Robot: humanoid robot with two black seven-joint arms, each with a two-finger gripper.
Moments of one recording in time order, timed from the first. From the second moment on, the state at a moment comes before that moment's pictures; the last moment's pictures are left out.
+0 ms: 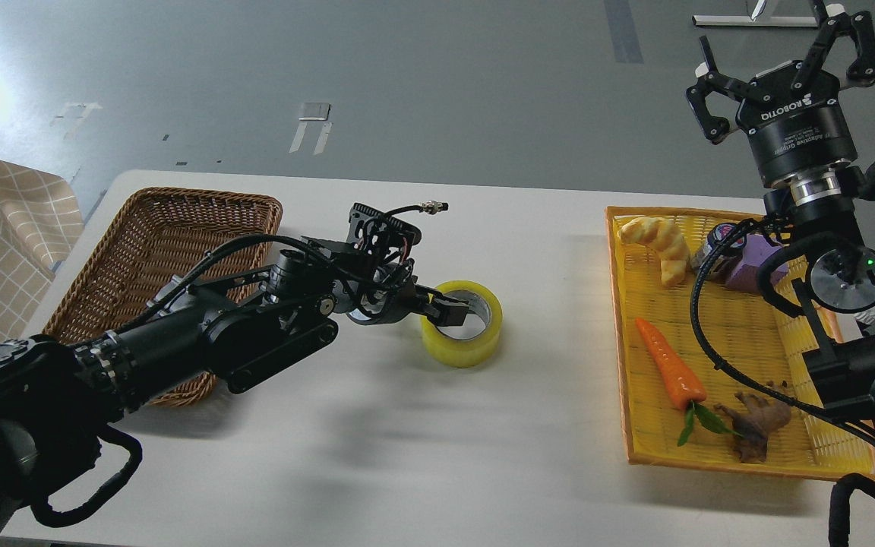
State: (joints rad) left arm -0.86 0.15 -0.43 -0.96 1.83 -0.49 0.06; right arm 0.61 -0.17 1.37 0.98 -0.17 0.49 0.12
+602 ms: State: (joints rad) left arm -0.87 0.16 -0.41 -0.96 1.84 -0.49 -0.07; right arm 0.61 -0.17 1.37 0.98 -0.17 0.49 0.12
